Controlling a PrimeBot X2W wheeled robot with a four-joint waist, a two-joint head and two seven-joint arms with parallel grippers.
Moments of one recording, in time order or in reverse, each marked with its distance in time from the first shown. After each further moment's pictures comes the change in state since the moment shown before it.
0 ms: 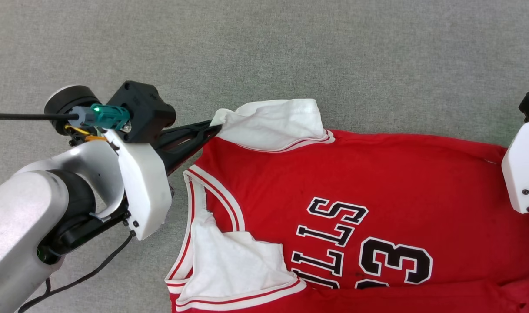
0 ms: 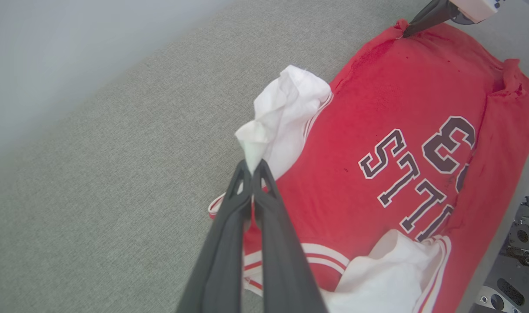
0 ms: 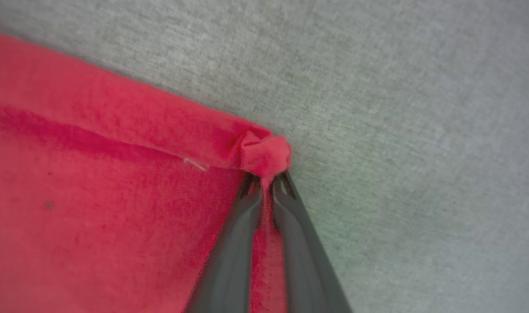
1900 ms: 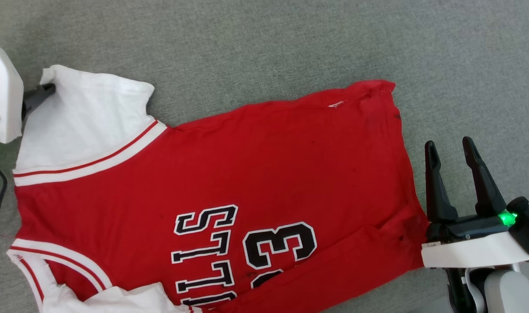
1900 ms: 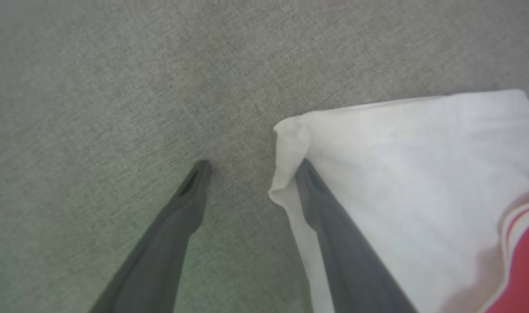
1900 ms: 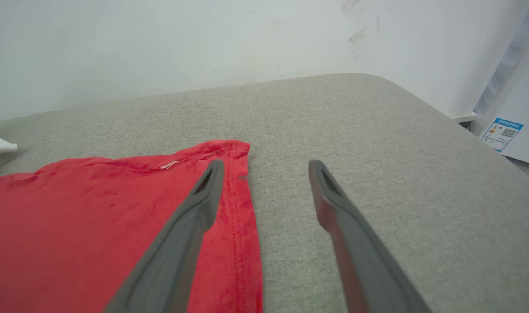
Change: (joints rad) left arm -0.142 0.046 0.213 0.558 -0.016 0.020 0.409; right arm 0.383 0.460 -0.106 -0.188 -0.086 0.000 -1.348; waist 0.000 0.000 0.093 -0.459
